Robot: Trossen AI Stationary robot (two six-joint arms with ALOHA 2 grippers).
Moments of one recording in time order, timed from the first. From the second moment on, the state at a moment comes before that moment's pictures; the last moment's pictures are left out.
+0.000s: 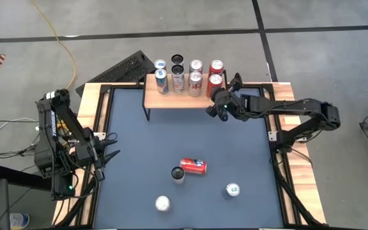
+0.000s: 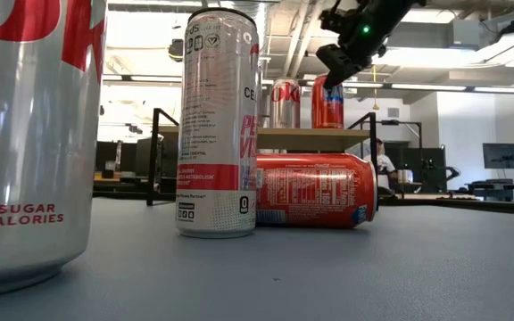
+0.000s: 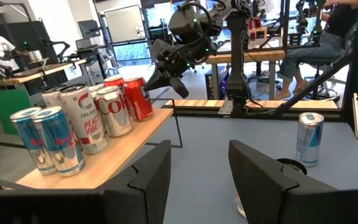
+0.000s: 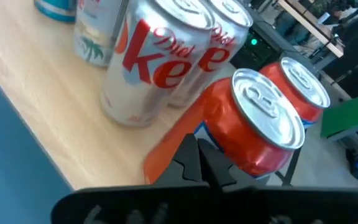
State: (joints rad) left arm -1.24 1.10 1.11 -1.37 -1.51 -1.28; right arm -0.18 1.36 1.11 -0.39 0.81 -0.03
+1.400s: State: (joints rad) left arm -1.08 1.09 1.15 -1.33 -1.37 -1.31; right arm 0.30 0.89 1.11 -0.64 0.84 0.02
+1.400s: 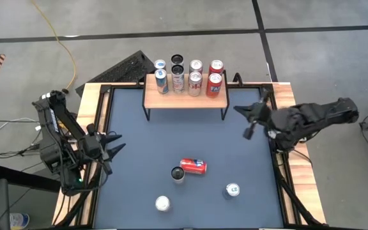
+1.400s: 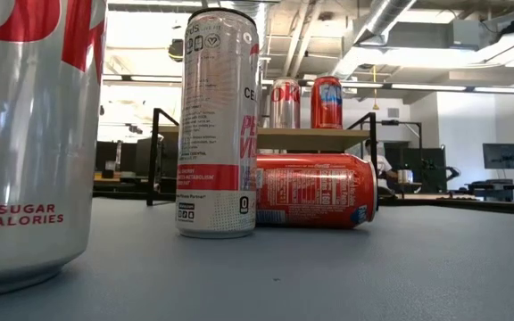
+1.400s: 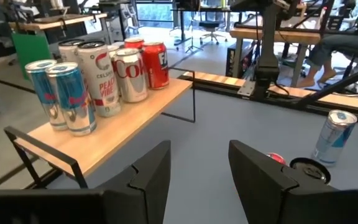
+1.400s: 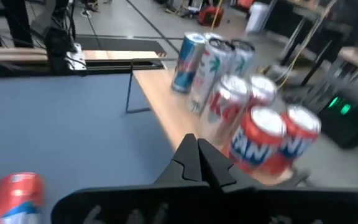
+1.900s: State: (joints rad) left arm -1.06 0.95 1.22 -1.18 -1.34 -0.97; right arm 0.41 0.81 1.11 -0.78 0.84 0.21
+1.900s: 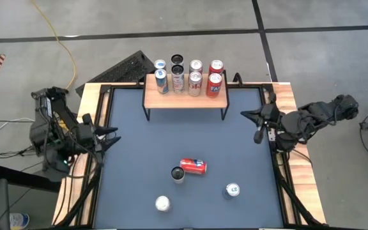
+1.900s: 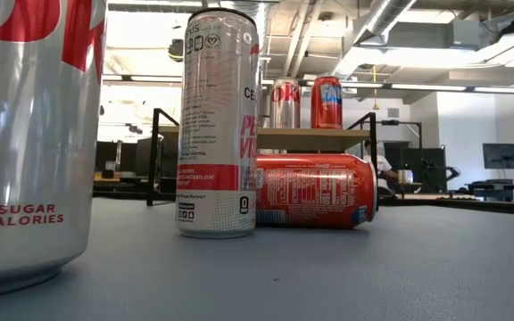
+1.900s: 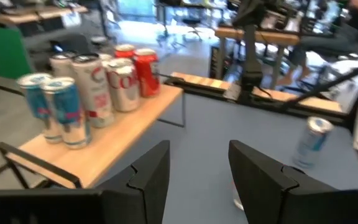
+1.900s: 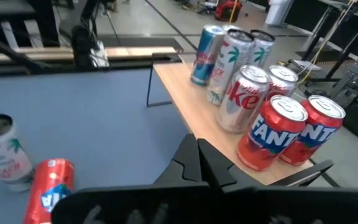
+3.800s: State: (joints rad) left arm -0.88 0.68 0.89 -0.22 -0.77 0.05; right arm -0.13 1.25 0.73 0.31 0.70 -0.12
